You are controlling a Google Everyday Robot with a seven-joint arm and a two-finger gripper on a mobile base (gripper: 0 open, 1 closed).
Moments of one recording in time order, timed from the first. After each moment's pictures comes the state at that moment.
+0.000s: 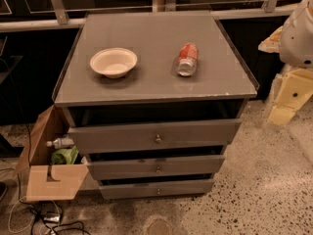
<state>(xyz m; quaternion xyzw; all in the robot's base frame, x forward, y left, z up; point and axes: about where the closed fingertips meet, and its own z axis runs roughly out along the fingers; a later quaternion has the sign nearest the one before) 0.438 -0.217 0.976 -0.60 0.78 -0.03 0.16</state>
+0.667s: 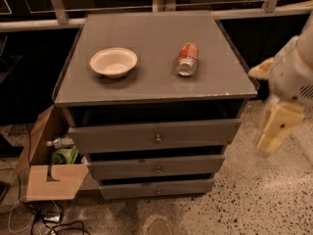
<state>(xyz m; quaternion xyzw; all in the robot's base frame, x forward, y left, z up) 0.421 -0.209 0.929 -0.61 0.78 0.00 0.17</state>
